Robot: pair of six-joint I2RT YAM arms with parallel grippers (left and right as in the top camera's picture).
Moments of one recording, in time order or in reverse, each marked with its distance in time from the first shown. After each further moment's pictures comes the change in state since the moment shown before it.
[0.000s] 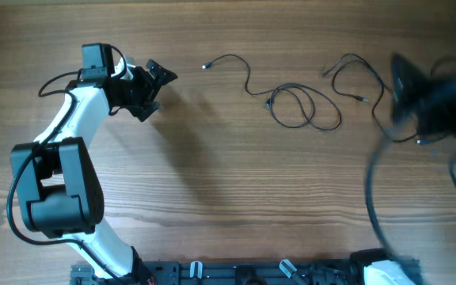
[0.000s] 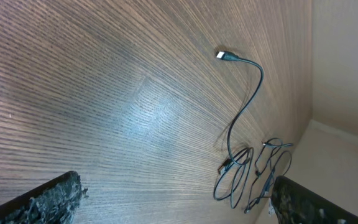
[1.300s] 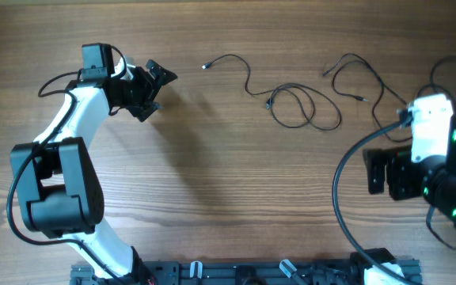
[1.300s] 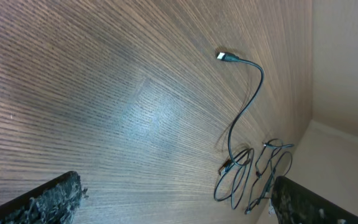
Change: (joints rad) left arm 0.000 0.000 0.000 0.000 -0.003 0.000; right arm 0.000 -0.084 -0.322 -0.367 0.000 0.000
